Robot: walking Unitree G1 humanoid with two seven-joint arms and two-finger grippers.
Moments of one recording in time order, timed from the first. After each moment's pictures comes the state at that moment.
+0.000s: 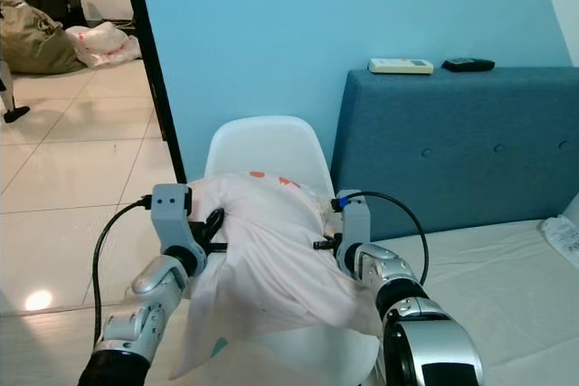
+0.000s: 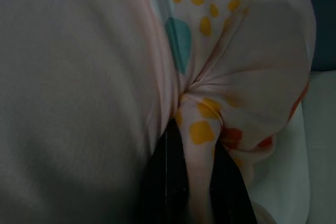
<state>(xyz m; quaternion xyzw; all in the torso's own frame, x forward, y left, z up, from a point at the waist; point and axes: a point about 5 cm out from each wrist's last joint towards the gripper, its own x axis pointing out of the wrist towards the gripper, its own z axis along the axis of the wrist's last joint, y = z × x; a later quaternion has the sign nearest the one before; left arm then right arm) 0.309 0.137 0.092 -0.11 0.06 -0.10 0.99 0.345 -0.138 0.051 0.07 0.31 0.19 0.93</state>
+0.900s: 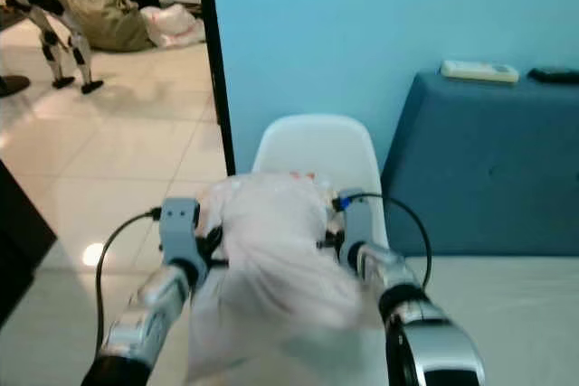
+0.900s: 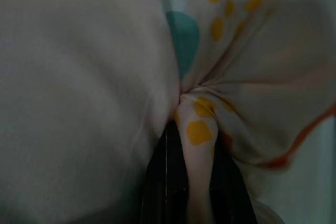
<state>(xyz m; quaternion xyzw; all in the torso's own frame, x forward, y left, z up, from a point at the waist) 0.304 0.130 0.070 -0.07 0.12 -0.09 0.99 0.347 -0.152 0.053 0.02 0.28 0.16 0.95</state>
